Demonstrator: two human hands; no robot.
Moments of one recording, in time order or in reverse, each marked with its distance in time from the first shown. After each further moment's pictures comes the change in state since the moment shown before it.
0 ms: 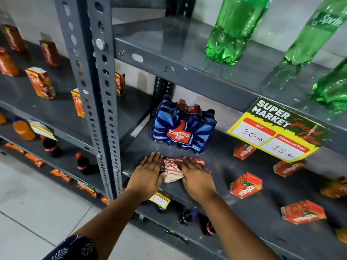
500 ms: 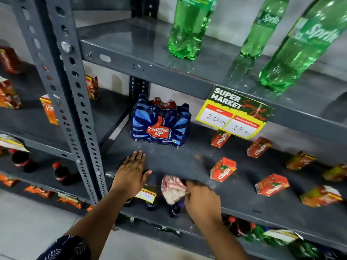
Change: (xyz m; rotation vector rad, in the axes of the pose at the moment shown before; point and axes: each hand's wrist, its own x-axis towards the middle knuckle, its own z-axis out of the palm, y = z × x) left_hand 0.000 0.001 0.000 0.082 -0.051 0.004; right_hand -0.102 -0.024 -0.047 0.057 0.014 0.440
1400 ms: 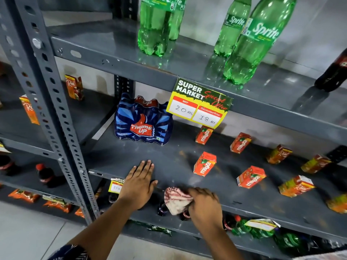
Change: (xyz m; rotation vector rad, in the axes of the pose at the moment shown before) left_hand -0.019 0.079 0.022 -0.032 0.035 0.107; right_hand -0.033 0.078 0.034 0.053 0.161 -0.049
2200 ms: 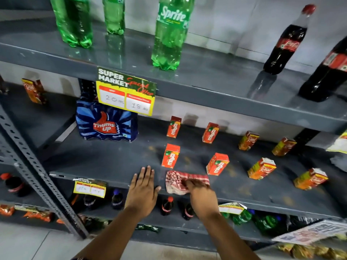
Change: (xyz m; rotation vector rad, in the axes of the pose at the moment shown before) left_hand 0.004 0.130 0.029 -0.033 -0.047 -0.007; right_hand -0.013 0.111 -0.020 -0.144 -0.162 -0.023
